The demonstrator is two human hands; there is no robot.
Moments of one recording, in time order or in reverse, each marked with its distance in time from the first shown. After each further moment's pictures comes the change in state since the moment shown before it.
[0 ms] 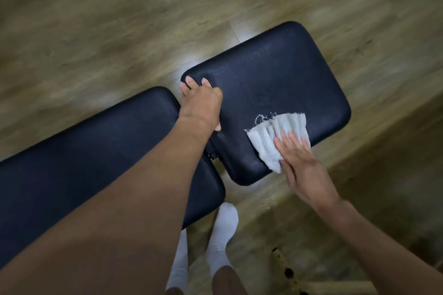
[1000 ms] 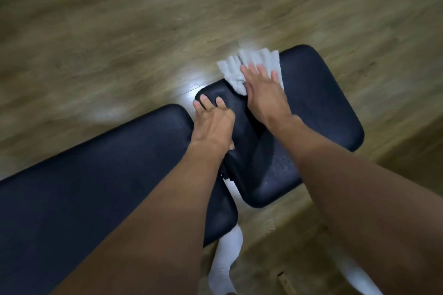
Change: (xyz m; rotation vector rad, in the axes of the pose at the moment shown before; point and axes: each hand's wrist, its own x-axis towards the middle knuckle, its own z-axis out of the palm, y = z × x) left_hand 0.001 -0.009 0.005 -0.131 -0.026 0.016; right_hand 0.220 -0.053 -0.006 -0.147 0.072 0.048
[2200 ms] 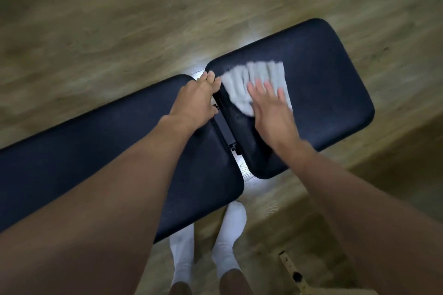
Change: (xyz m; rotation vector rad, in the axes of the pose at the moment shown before) left_hand -0.015 -0.063 0.010 -0.025 0.256 0.179; right_hand -0.100 -0.023 0.017 0.035 -0.017 -0.024
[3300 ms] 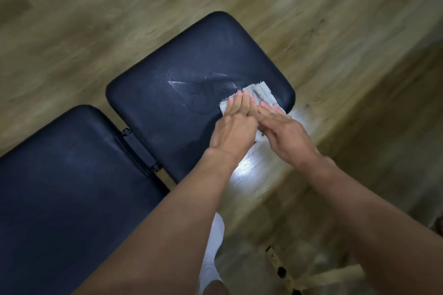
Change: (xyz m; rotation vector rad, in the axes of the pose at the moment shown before) left_hand 0.026 0.226 0.092 0.290 -0.038 0.364; right_hand -0.094 0.177 -0.025 0.248 0.130 -0.063
